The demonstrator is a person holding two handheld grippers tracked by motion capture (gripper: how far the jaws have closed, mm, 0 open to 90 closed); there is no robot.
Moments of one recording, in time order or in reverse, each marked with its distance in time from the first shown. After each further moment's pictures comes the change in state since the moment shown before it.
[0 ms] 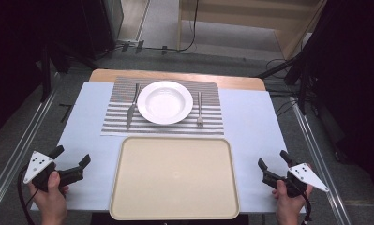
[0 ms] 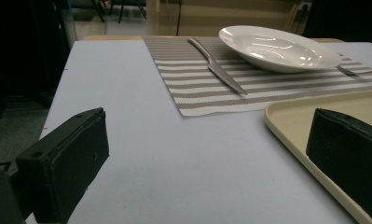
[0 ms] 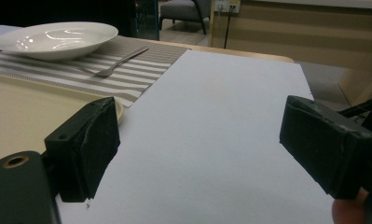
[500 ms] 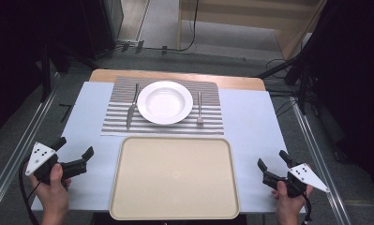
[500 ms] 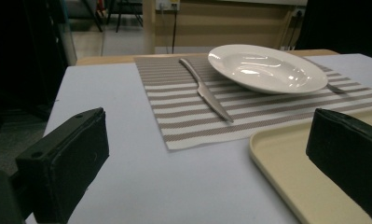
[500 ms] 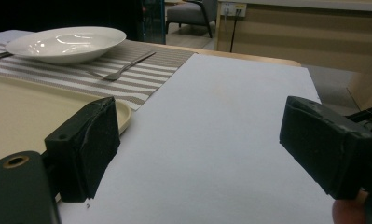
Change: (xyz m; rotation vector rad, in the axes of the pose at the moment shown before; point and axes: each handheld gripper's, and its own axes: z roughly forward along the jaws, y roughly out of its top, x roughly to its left) left arm -0.016 0.033 0.007 -0.015 -0.027 0.032; right arm 0.001 0.001 -0.001 -0.015 0.027 -0.002
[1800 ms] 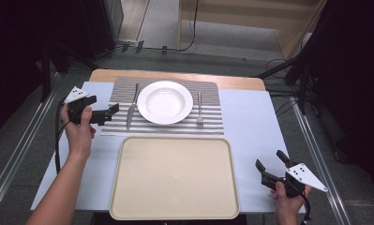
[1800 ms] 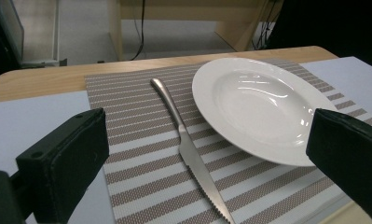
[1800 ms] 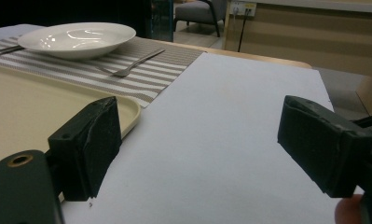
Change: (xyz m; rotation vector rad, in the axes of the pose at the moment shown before) left arm 0.010 0.081 0.139 0.164 -0.124 -0.034; right arm 0.003 0.001 0.002 0.008 0.033 -0.024
